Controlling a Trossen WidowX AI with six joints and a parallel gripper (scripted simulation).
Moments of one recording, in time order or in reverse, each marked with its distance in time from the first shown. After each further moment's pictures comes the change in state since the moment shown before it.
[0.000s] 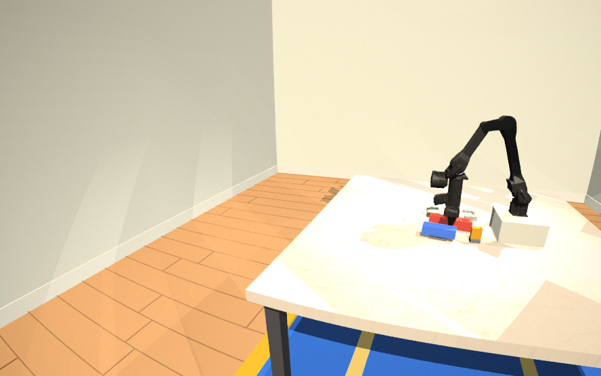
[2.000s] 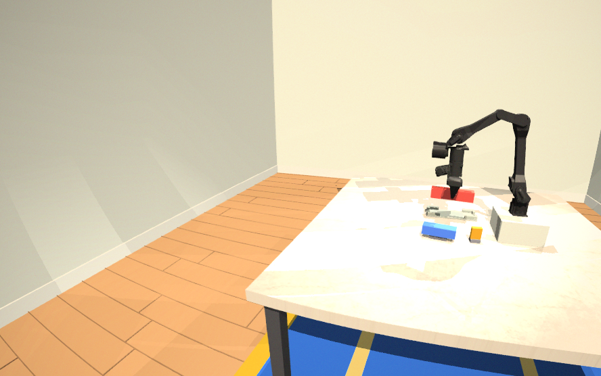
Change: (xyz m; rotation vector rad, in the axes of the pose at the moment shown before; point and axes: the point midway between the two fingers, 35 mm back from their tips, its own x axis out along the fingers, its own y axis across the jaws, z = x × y) arm -0.110 -0.039 0.009 -0.046 -0.007 -0.002
